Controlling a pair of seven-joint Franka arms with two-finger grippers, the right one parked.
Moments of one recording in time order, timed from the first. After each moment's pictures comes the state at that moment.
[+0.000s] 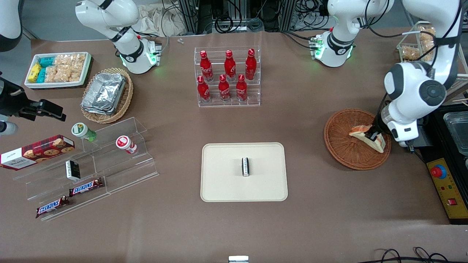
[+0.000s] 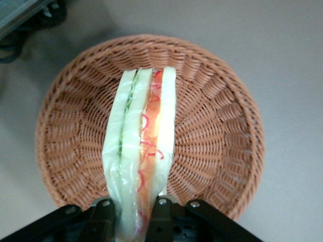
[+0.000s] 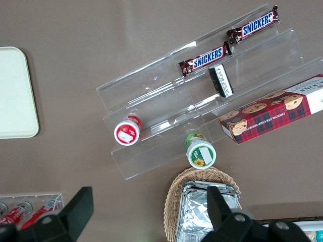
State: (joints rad) arm 0.00 0.05 0.03 -2.26 0.02 2.24 -0.94
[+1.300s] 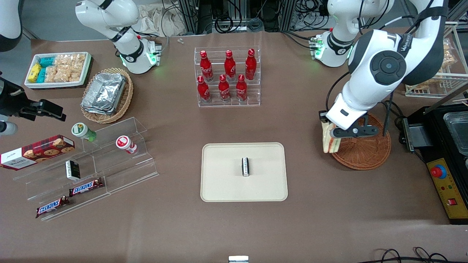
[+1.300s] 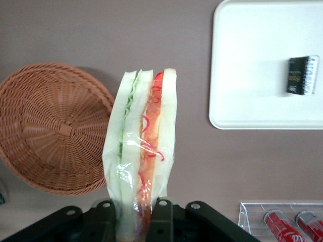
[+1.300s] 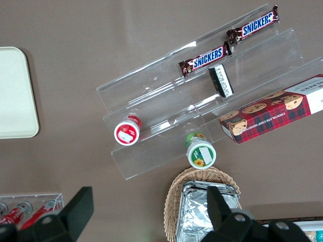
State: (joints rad) arm -0.02 0.09 -0.36 -1.82 0.02 1.83 -0.37
